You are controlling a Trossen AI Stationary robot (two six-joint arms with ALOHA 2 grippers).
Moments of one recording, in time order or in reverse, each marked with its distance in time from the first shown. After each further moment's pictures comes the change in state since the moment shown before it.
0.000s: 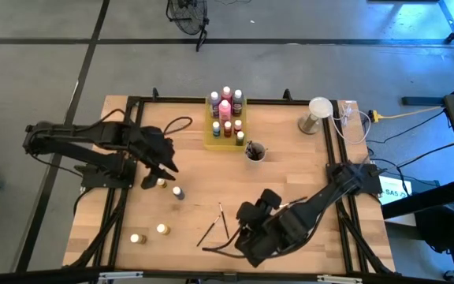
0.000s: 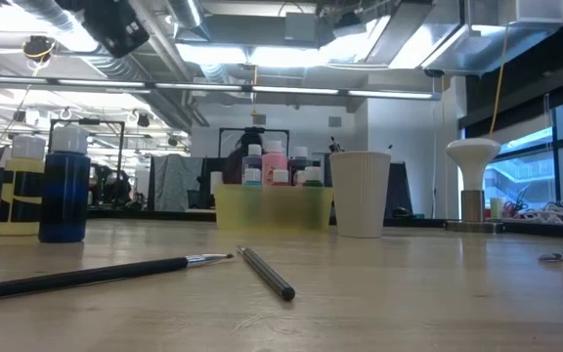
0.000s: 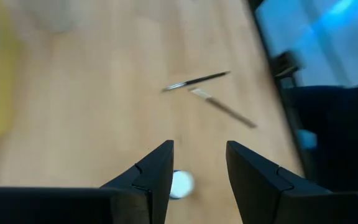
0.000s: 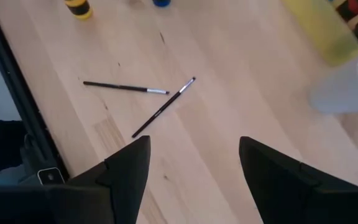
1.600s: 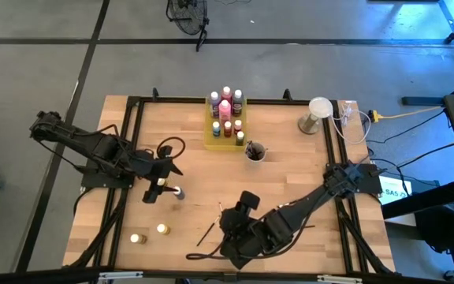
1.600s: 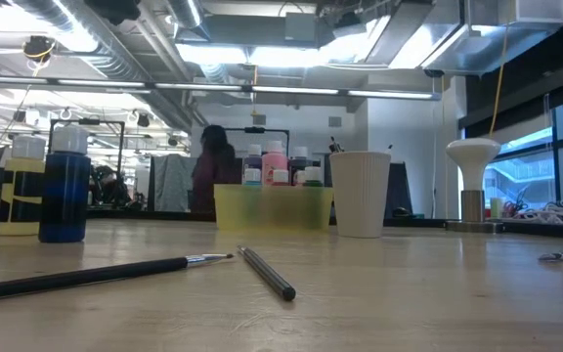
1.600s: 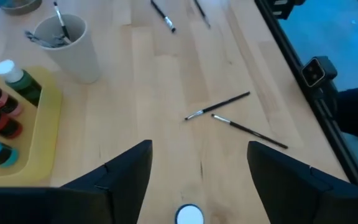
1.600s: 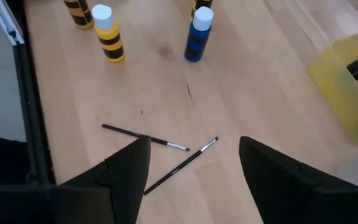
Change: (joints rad) left arm -0.359 0.011 -0.001 0.125 -0.450 -0.069; right arm -0.028 0.077 0.000 0.263 0.109 -0.262
